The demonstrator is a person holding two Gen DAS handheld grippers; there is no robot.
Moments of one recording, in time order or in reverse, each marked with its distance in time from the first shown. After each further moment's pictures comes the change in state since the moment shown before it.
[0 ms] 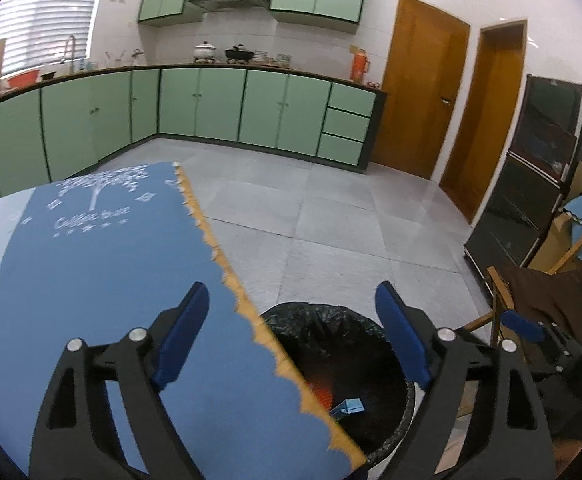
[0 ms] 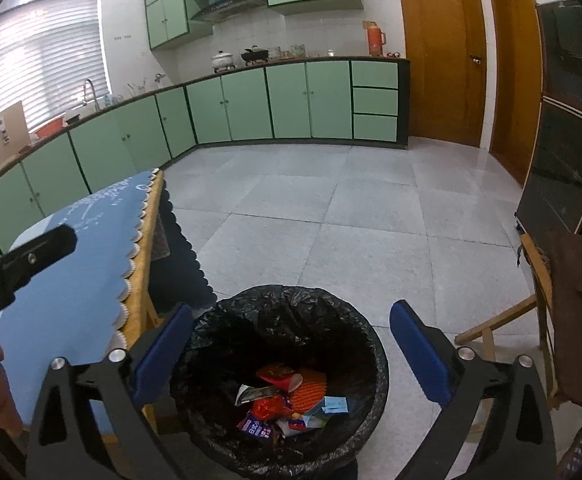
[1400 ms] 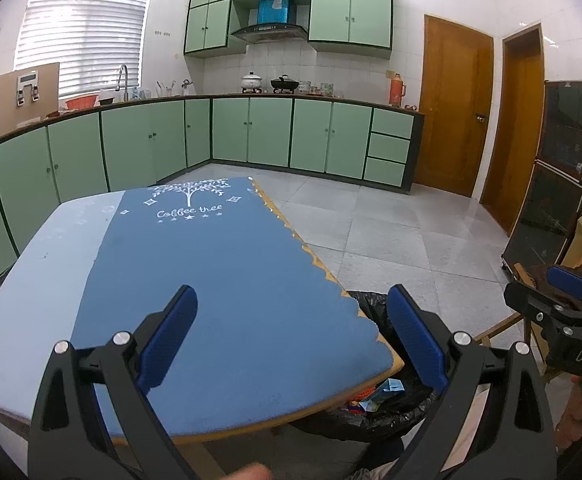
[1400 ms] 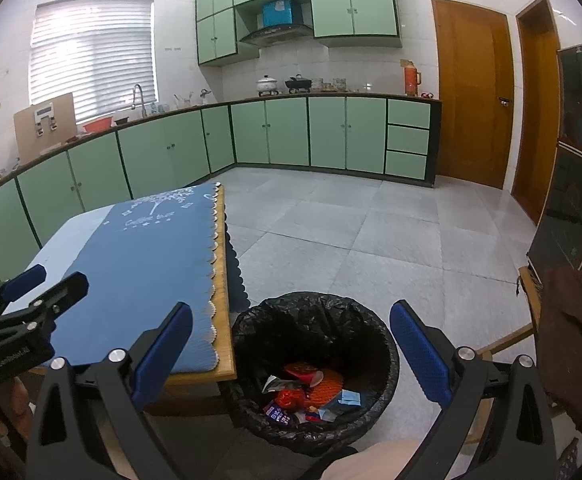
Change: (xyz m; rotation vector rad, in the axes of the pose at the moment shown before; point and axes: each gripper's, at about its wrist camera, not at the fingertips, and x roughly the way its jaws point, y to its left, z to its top) left arm -0.114 0.021 -0.054 0.014 -0.107 0.183; right arm -0.102 0.043 -0.028 -0.114 -0.103 0.086
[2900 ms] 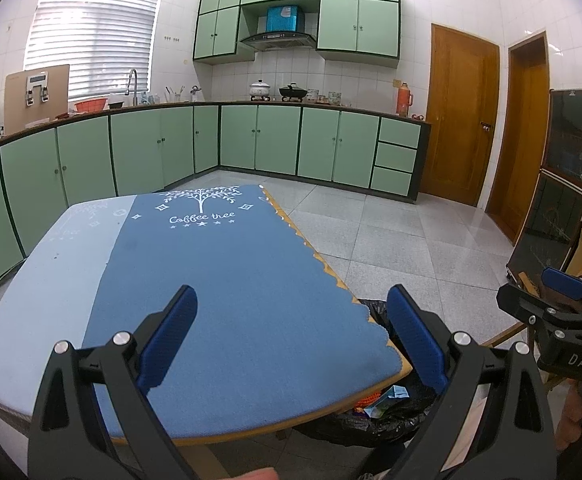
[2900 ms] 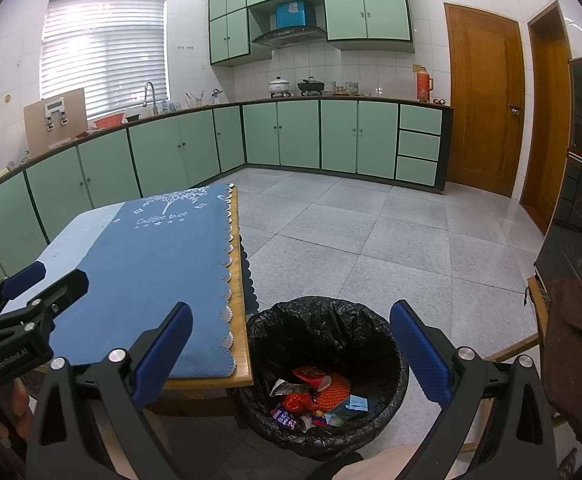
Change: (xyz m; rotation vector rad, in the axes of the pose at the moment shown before) left arm -0.010 0.008 -0.002 -0.016 -0.034 0.023; right arm 0.003 0.013 0.005 -0.028 -0.008 0.021
